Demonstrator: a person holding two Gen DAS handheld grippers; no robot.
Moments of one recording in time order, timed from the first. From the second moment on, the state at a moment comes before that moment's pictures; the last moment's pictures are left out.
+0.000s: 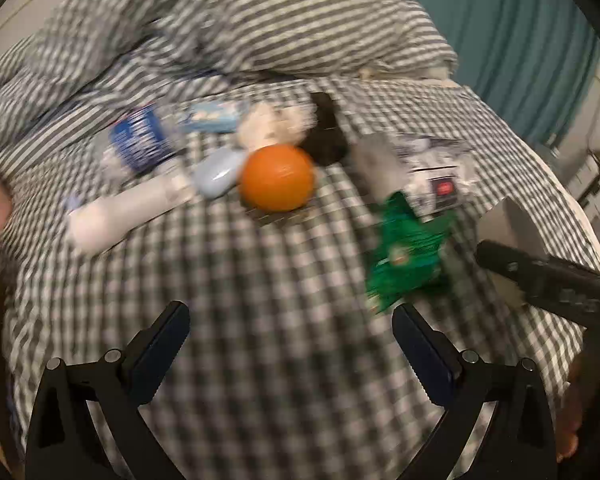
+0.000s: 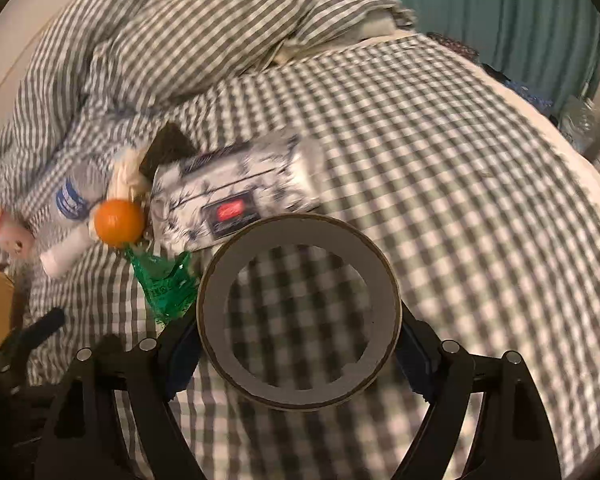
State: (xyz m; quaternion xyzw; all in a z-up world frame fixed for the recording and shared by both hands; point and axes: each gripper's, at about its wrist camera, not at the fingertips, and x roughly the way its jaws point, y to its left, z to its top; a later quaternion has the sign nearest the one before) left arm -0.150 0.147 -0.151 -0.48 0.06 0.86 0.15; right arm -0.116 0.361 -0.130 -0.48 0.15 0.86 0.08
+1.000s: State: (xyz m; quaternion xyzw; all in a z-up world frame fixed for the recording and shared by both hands) left arm -0.131 0.154 -0.090 -0.46 0.09 0.88 0.13; right arm -0.078 0.298 -0.059 -0.46 0.11 0.88 0.05
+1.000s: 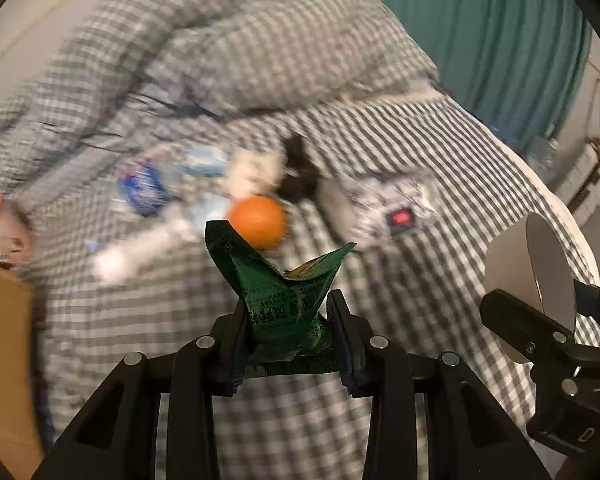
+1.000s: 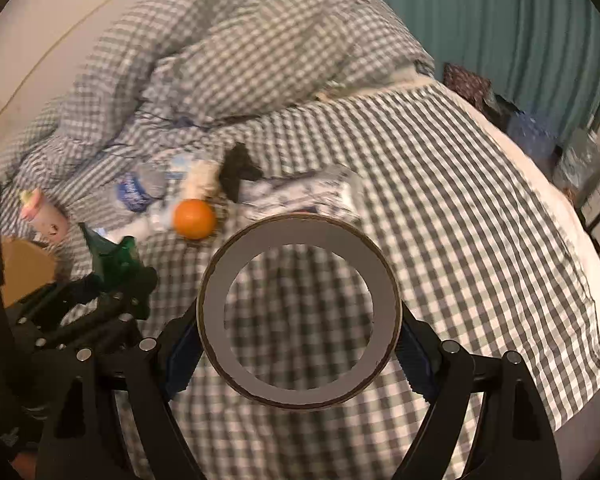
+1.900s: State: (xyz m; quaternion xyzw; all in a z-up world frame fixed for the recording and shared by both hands) left arm -0.029 -0.155 0.026 -0.40 -0.03 0.91 -0.08; right arm -0.056 -0.011 0.034 -0.42 -0.03 0.89 -0.17
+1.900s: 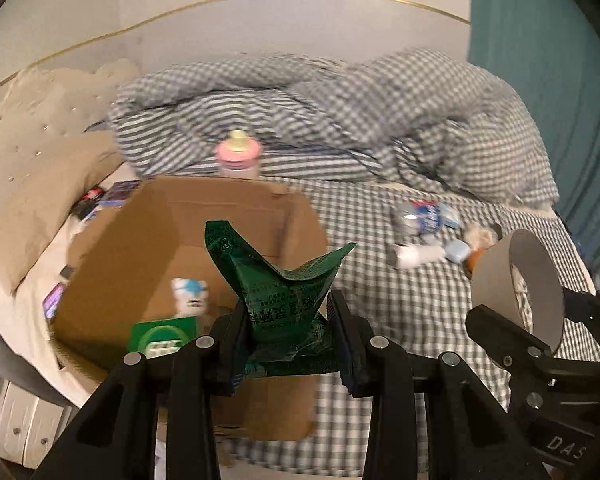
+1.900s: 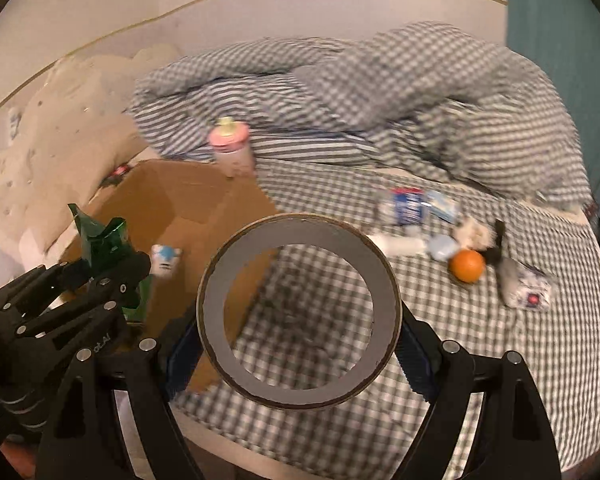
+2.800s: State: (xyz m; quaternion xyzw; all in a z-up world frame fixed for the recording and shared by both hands) left arm -0.043 -0.289 -0.025 -0.41 -0.10 0.89 -0.16; right arm -0.133 -0.176 0.000 -0.45 -0.08 0.86 -0.23
